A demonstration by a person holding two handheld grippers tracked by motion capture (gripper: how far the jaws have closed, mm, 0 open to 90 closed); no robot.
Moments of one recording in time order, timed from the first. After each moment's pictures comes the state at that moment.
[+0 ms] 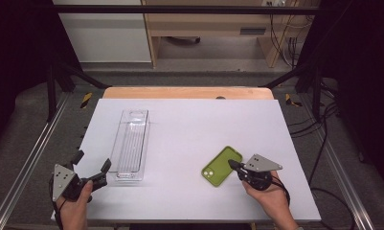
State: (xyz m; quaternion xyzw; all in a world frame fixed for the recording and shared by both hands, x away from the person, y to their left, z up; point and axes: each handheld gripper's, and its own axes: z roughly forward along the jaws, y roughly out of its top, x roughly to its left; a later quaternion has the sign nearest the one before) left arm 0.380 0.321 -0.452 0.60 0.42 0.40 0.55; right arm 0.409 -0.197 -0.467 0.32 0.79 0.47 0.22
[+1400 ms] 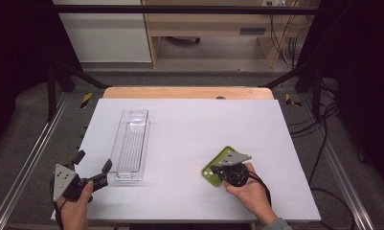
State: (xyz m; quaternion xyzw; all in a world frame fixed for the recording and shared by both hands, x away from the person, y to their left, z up) left arm 0.380 0.319 -0.452 0.60 0.42 0.40 0.55; right arm 0.430 -0.143 -0.482 0.33 0.84 0.40 0.13
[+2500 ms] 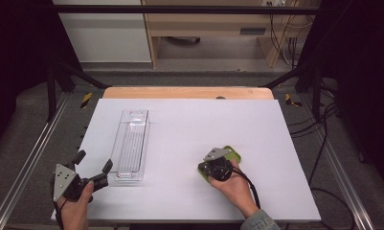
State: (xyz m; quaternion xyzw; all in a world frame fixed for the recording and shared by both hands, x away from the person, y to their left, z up) left arm 0.380 0.319 -0.451 0.60 0.41 0.40 0.55; right arm 0.453 -0.102 -0.496 0.35 0.85 0.38 0.12
